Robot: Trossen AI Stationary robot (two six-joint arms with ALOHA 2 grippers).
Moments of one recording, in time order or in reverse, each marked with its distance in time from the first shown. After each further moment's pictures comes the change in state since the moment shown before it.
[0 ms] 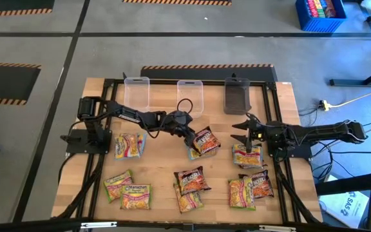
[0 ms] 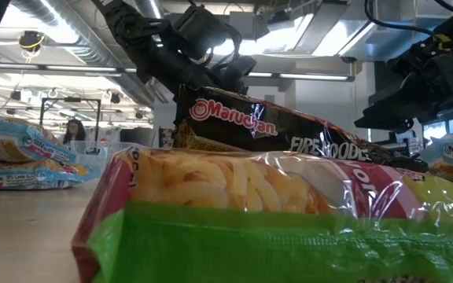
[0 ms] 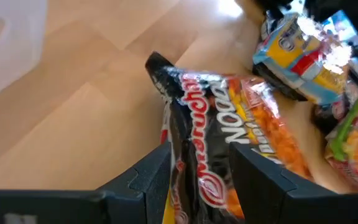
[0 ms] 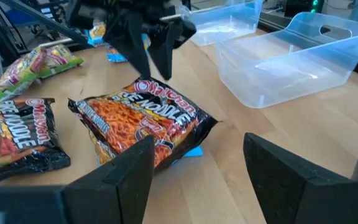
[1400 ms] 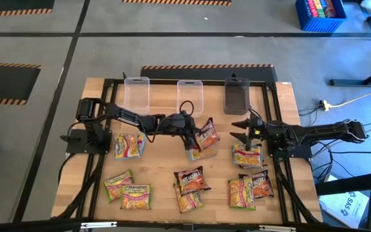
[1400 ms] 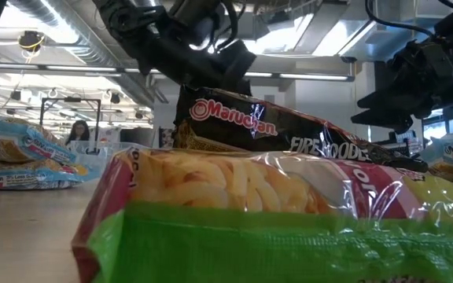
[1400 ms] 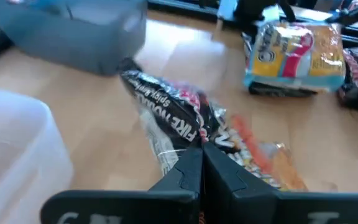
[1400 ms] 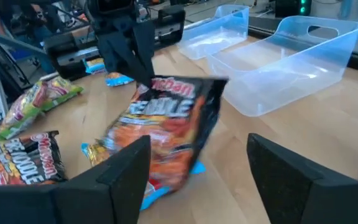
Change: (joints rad) left arm -0.054 -0.024 0.000 0.137 -0.178 0.482; right arm 0.000 0.038 0.000 0.091 0.038 0.131
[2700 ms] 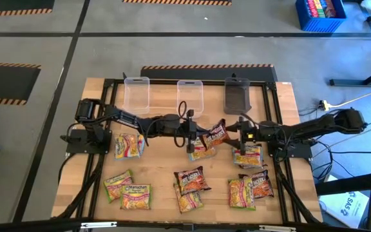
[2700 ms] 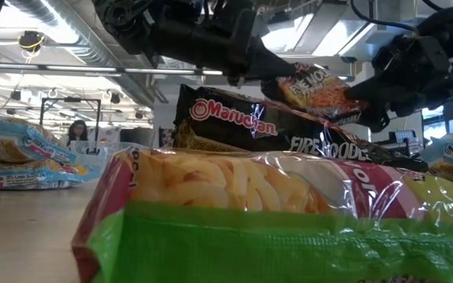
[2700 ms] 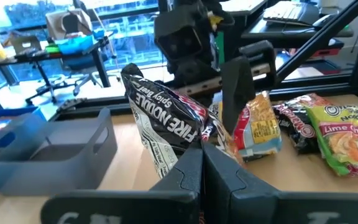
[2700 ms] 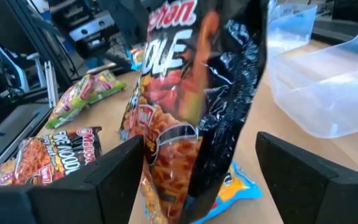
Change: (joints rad) left arm -0.043 -0.001 0.000 0.315 0.083 0.293; right arm 0.000 0.528 0.028 0.556 -0.170 -0.064
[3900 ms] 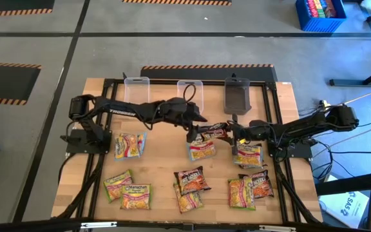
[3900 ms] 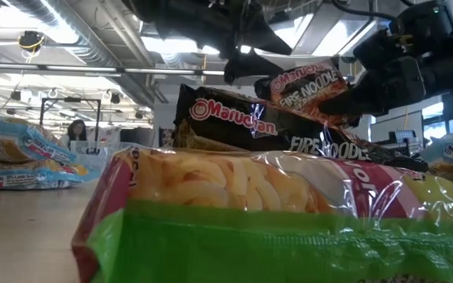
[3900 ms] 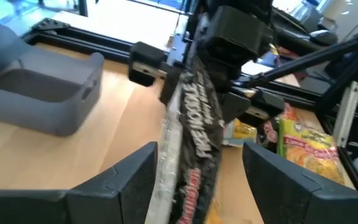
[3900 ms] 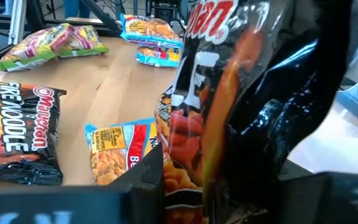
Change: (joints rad) left arm 0.106 -0.088 0.227 -0.547 0.177 -0.338; right arm 0.000 0.180 0.125 -0.011 0.020 -0.358
